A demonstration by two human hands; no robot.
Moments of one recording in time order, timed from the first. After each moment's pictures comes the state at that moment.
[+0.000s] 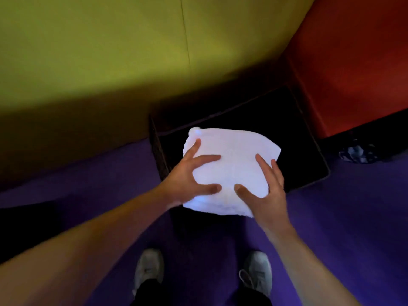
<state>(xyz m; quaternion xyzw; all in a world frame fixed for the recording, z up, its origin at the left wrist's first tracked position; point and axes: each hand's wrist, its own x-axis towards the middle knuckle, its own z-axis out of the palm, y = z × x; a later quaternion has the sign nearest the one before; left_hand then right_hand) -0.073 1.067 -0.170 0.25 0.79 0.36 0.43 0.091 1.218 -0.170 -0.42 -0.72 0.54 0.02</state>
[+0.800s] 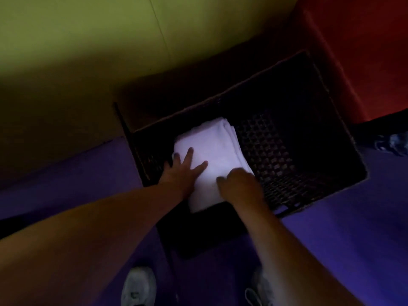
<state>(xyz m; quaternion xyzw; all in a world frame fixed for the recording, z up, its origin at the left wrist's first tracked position) -0.083 1.107 -0.334 0.39 0.80 -0.20 0.41 0.026 1.230 -0.295 -0.45 -0.77 0.33 -0.30</state>
